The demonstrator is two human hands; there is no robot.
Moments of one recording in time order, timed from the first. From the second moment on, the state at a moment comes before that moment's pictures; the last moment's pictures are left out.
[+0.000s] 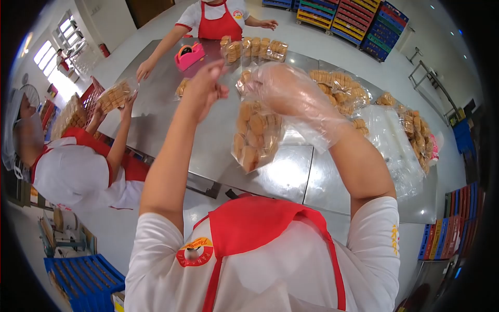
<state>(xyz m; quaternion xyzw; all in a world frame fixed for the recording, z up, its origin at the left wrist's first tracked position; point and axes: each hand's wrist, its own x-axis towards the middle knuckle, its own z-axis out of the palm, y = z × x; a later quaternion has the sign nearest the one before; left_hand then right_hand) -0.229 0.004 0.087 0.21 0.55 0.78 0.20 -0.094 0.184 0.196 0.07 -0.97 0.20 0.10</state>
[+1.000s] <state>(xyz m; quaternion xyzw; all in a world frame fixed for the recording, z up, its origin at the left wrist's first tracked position) -0.130 0.028 0.042 0.26 0.36 0.86 0.25 -0.032 0.188 0.030 0.06 -0.55 0.83 0.09</state>
